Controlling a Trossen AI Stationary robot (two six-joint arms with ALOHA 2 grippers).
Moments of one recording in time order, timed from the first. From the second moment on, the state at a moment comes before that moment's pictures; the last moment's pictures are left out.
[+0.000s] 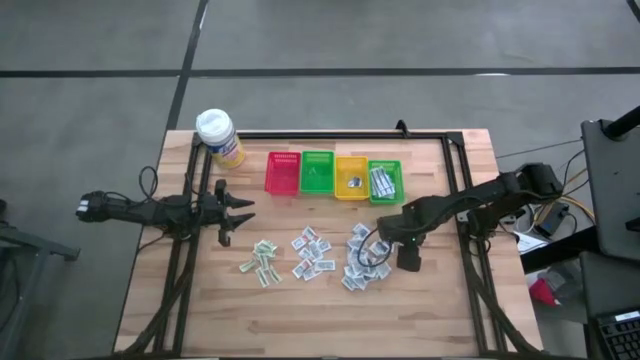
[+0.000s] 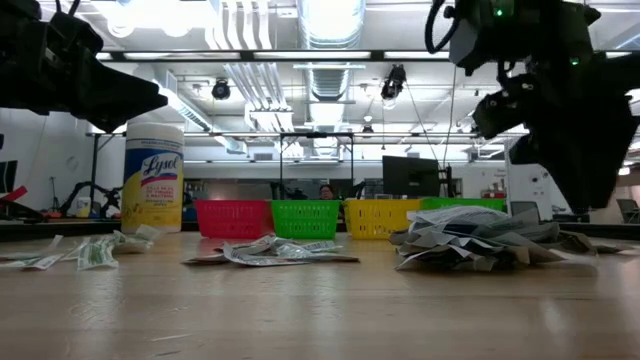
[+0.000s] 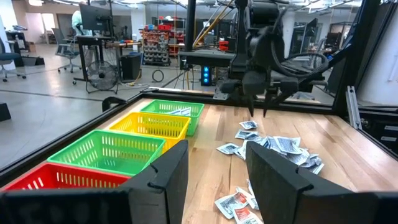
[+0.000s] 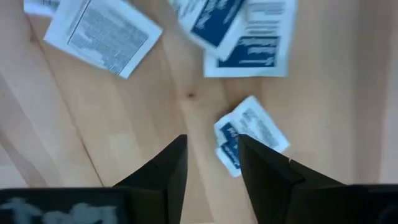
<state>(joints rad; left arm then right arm) -0.15 0.12 0.01 0.06 -0.32 -0.05 0.17 1.48 0.85 -0.90 -0.17 0.43</state>
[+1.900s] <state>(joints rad) -0.15 0.13 0.01 0.06 -0.32 -0.05 0.22 1.39 0.84 -0.96 -0.26 0.63</state>
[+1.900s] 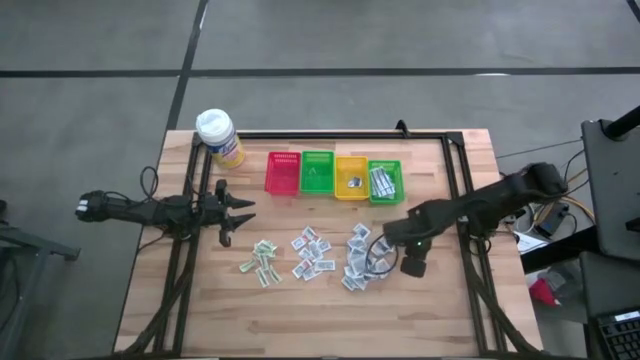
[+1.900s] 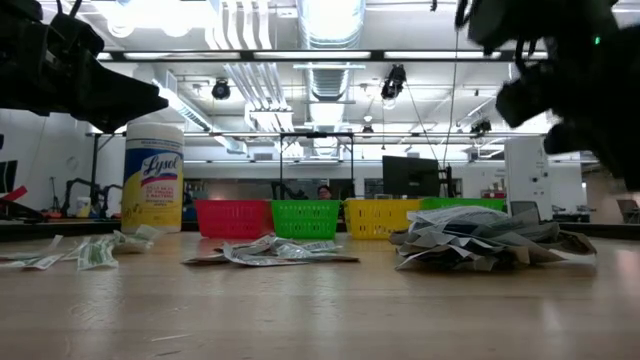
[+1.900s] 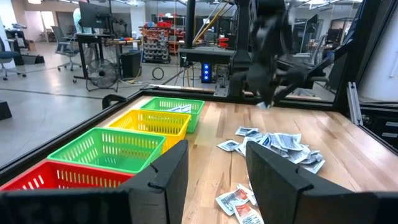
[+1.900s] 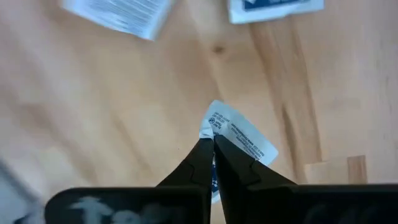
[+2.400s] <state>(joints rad) -0.15 0.13 0.01 0.06 -0.32 -0.05 0.17 0.97 0.83 -0.57 -0.22 0.67</state>
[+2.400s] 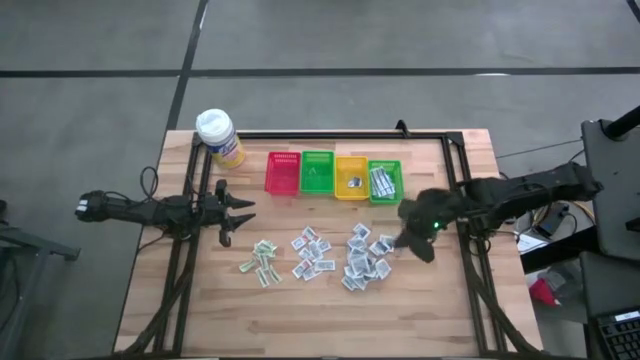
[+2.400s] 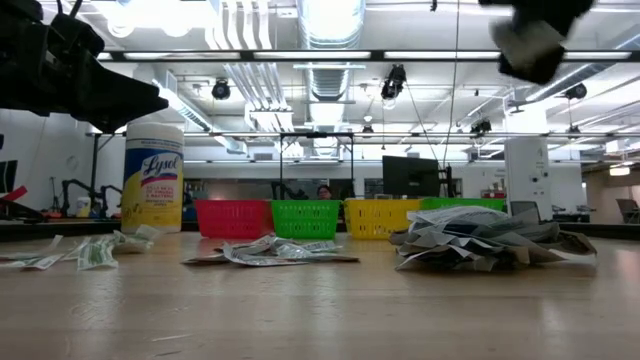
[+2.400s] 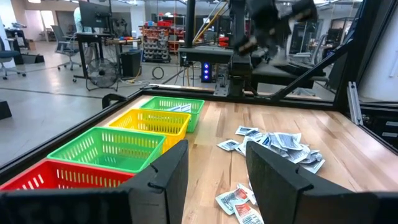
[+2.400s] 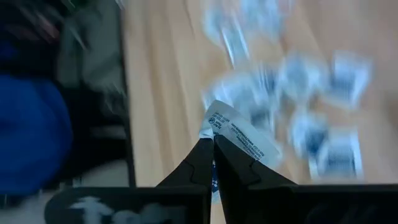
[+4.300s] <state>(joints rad) -0.15 0.13 0.01 0.06 -0.32 -0.03 -0.35 1.87 1.46 -0.78 0.06 0.20</state>
